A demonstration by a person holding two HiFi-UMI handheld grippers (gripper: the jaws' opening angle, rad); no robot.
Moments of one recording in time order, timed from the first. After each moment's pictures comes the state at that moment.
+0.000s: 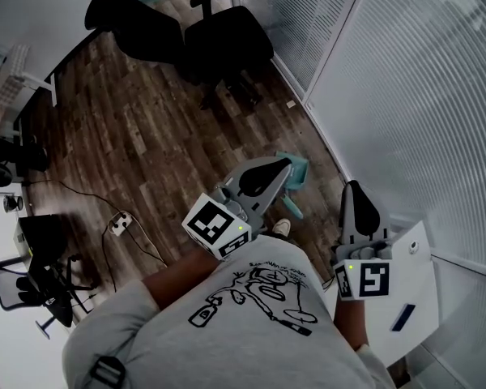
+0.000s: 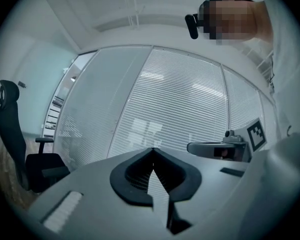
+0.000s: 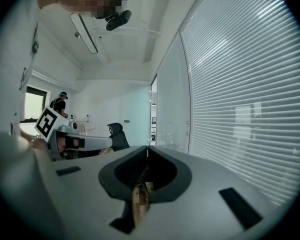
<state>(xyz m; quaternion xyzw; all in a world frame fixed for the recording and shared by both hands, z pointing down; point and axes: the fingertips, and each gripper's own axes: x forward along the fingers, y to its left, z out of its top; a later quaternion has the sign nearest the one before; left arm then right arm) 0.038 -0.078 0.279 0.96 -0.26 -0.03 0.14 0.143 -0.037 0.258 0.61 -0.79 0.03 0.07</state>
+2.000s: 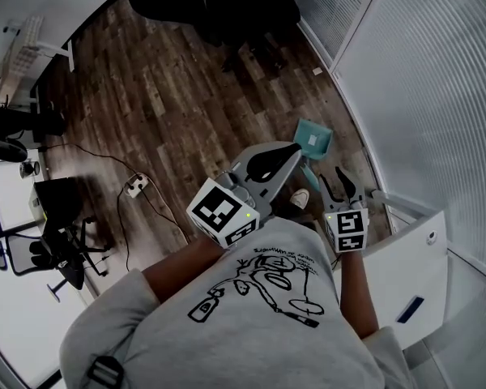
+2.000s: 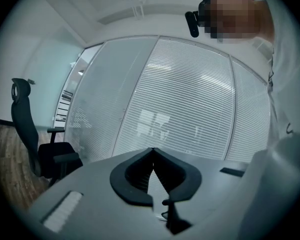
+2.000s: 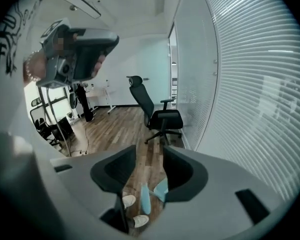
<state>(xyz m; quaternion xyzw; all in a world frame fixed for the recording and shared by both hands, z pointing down) 0.026 -0.058 0.326 0.94 -0.29 0.02 0.18 0.109 -0.008 0.518 0.47 -0.82 0.18 0.27</state>
